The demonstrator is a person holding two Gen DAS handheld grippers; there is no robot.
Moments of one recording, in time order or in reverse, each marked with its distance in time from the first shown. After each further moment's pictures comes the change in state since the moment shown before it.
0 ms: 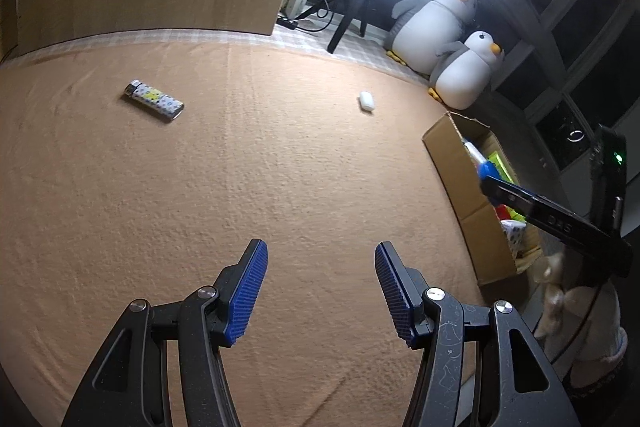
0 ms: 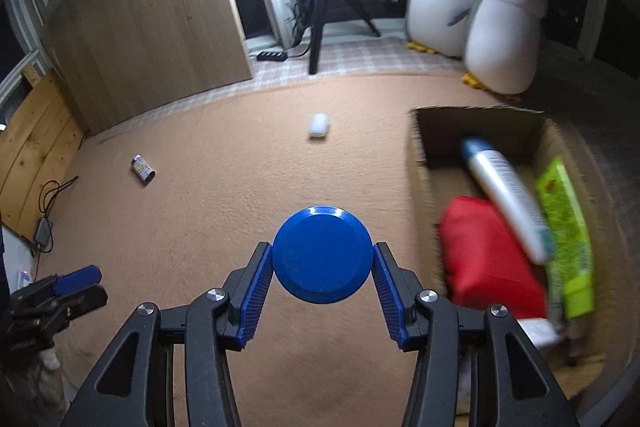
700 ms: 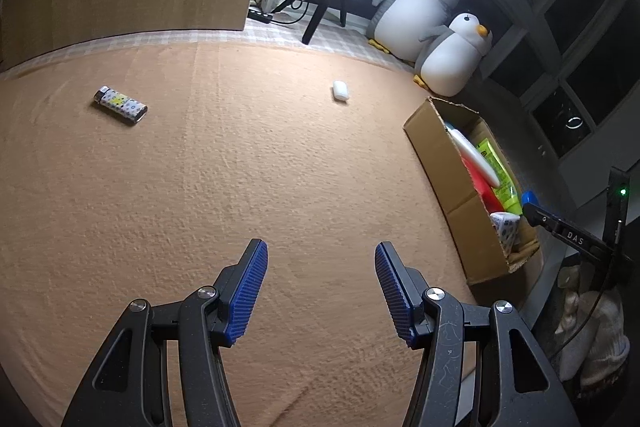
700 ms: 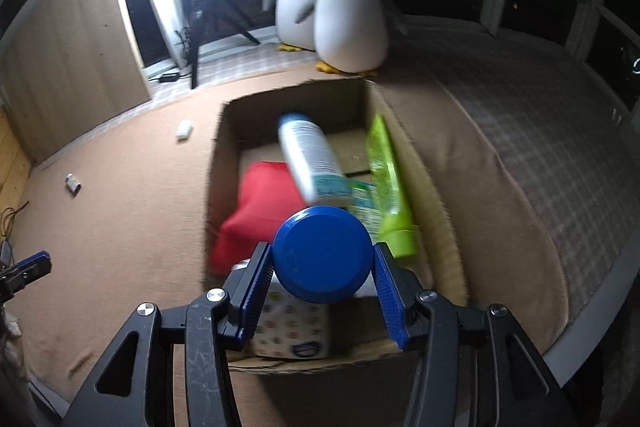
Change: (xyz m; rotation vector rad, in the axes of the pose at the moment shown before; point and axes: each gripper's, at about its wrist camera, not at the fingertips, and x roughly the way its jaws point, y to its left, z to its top) left arm 0.017 -0.039 -0.001 0.038 0.020 0.001; right arm -0.055 -0.119 -0.043 0.134 -0.022 -0.201
